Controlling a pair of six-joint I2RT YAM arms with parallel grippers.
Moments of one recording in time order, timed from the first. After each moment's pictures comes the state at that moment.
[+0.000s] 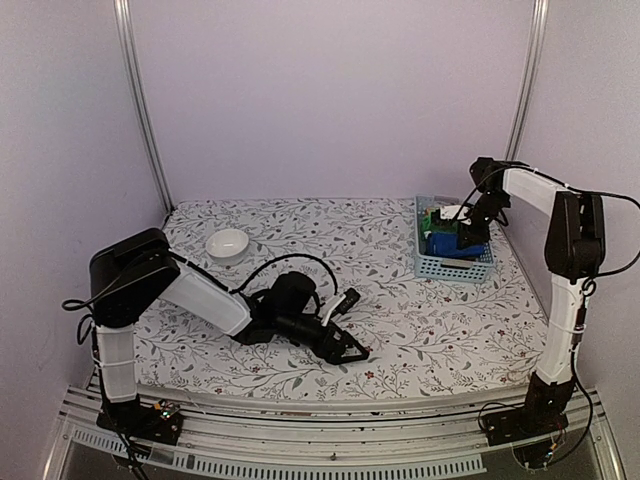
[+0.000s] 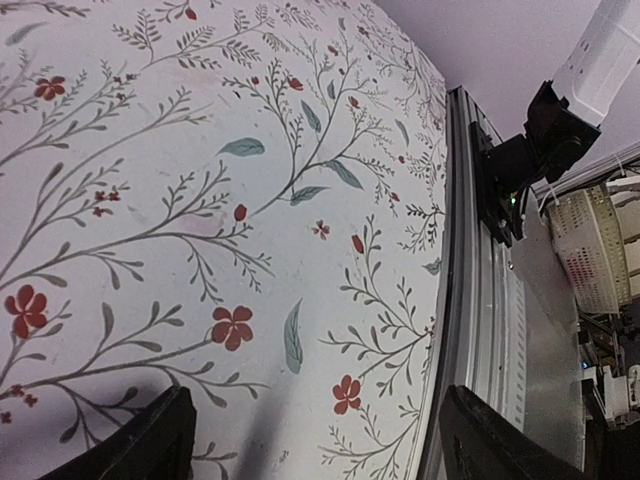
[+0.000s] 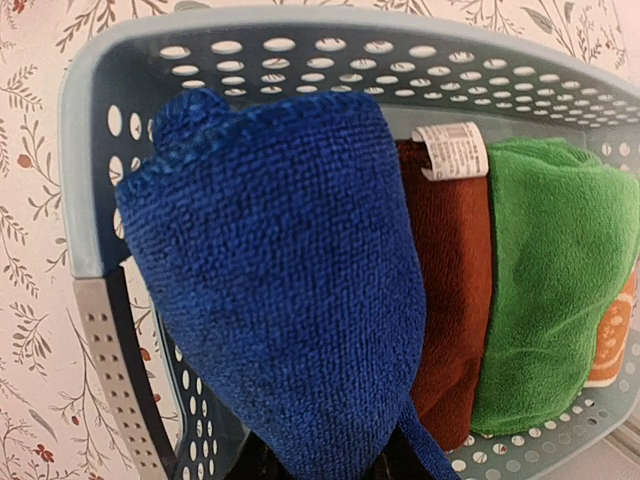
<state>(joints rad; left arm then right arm) -0.98 2.02 0.93 0.49 0.57 -0.44 0.10 2.10 1.83 -1.05 -0.18 -1.30</state>
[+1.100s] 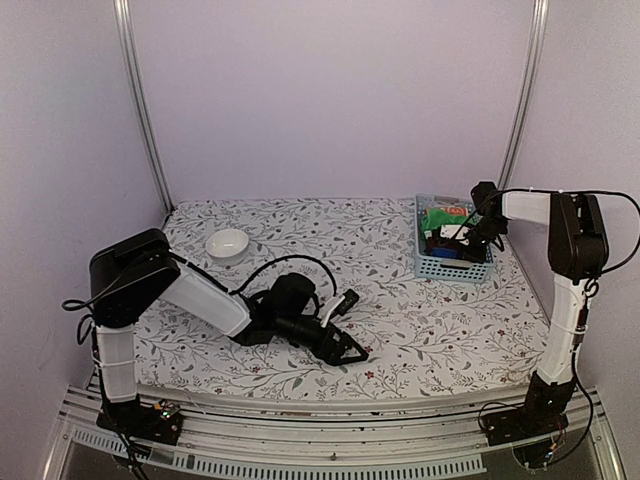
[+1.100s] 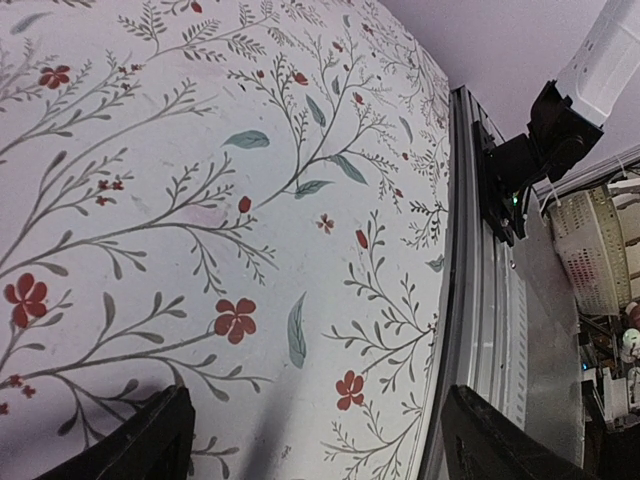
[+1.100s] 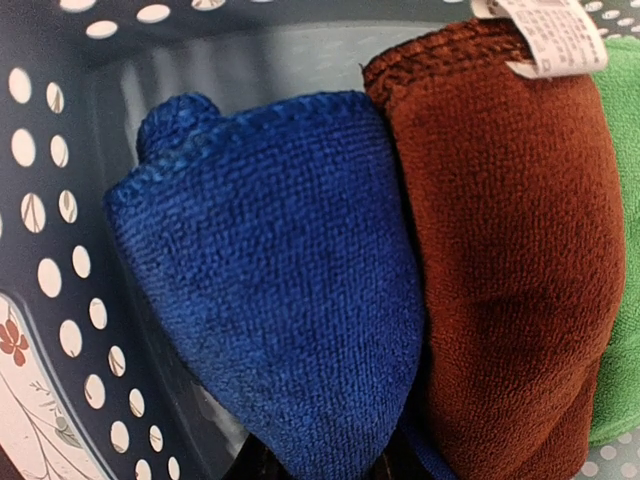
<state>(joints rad) -0.98 2.02 0.92 0.50 0.57 -0.45 0.07 2.08 1.55 -0.72 -0.16 -1.18</state>
